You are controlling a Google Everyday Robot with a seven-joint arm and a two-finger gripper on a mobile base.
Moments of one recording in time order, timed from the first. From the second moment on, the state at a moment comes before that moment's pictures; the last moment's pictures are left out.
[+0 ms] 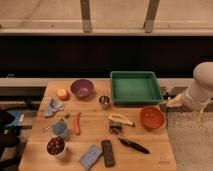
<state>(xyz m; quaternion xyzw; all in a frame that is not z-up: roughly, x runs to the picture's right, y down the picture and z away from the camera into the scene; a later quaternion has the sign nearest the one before) 0.379 0.112 0.664 -0.13 0.28 0.86 0.41</state>
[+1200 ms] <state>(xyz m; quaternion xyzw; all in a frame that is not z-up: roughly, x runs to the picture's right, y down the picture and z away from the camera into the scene) 0.330 0.101 0.671 -0.16 0.26 0.83 0.47</state>
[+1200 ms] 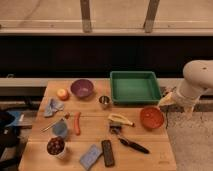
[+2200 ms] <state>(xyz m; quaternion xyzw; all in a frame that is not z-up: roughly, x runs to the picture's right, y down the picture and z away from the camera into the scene) 0.154 0.139 0.663 -0.29 0.21 0.71 0.61</state>
